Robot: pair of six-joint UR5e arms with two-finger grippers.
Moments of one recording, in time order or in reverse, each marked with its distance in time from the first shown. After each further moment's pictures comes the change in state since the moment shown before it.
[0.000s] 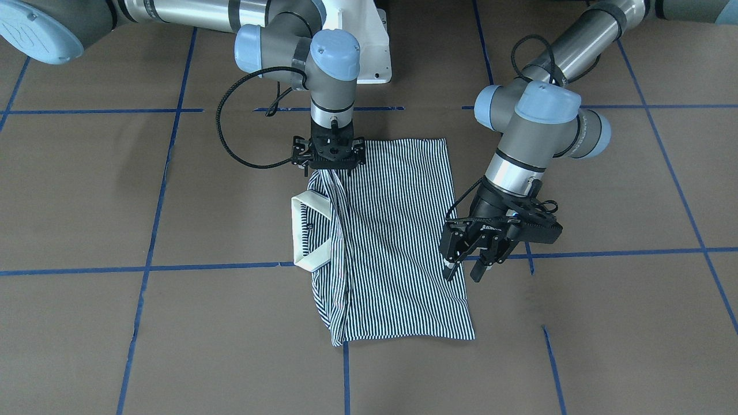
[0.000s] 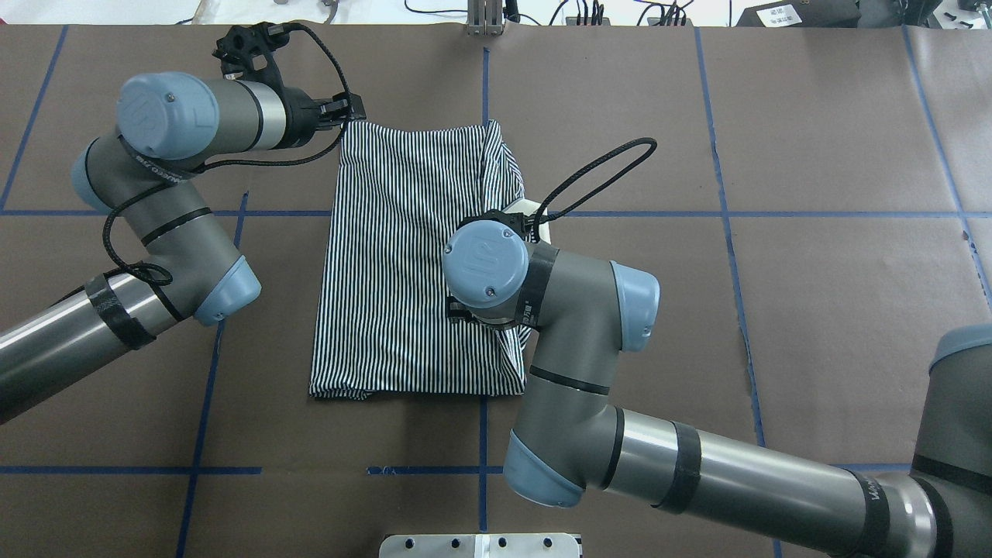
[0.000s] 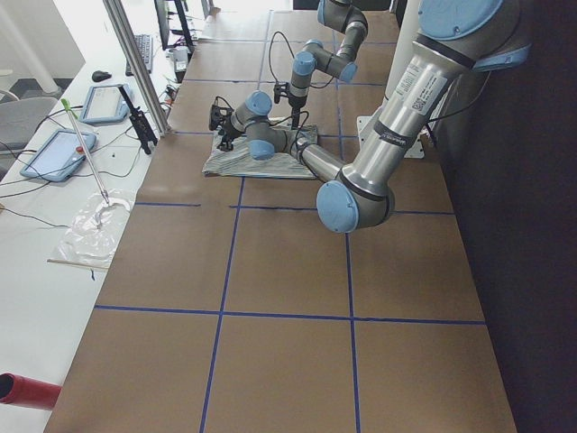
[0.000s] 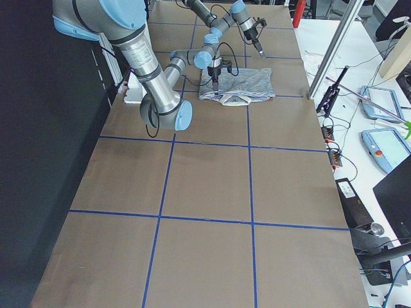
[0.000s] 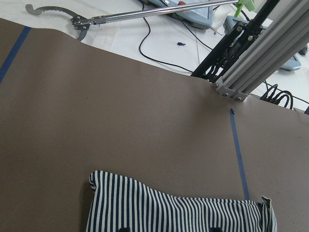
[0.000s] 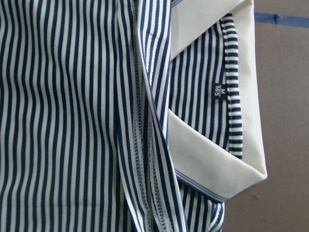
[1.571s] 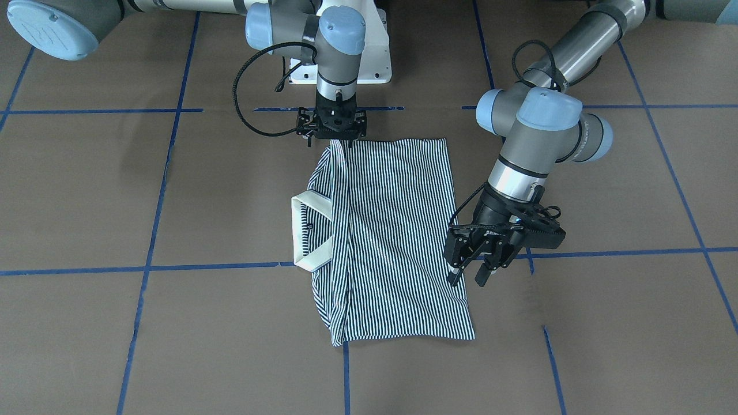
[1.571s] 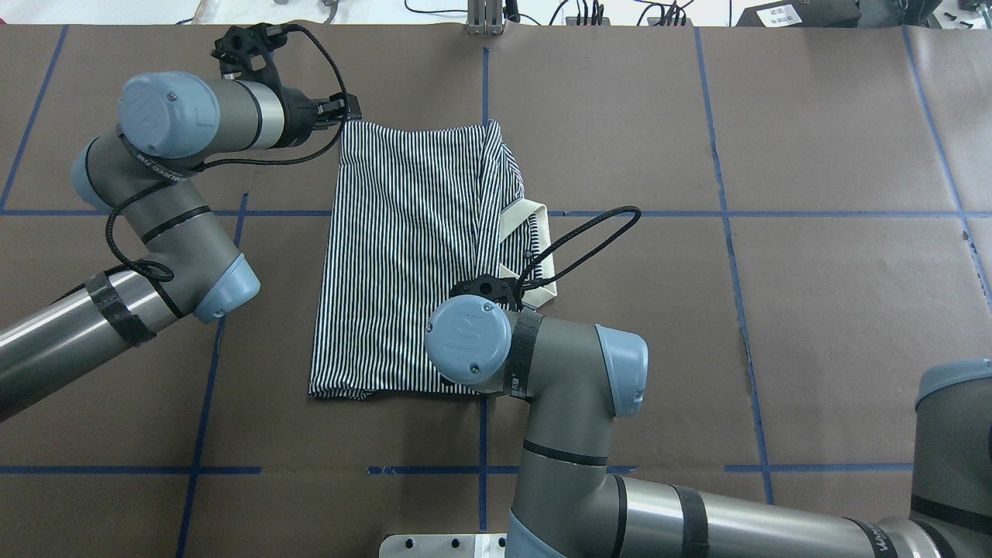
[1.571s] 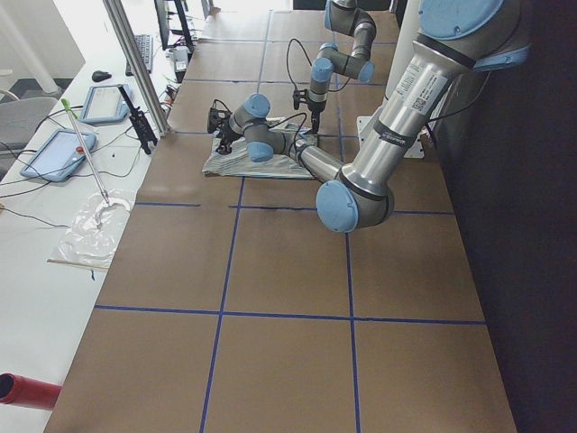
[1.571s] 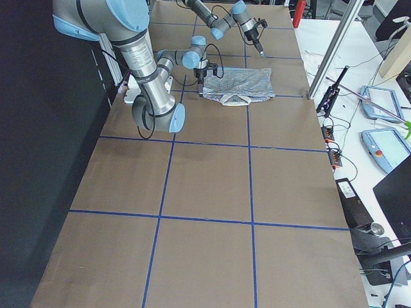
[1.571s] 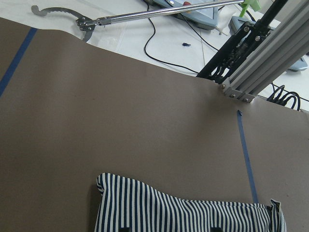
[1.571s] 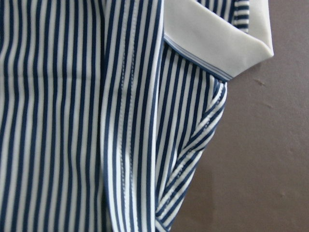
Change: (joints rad) left arm -0.006 -0.005 0.025 -0.001 0.002 0.008; right arm -0.108 -0.059 0.110 -0.109 0.006 0.073
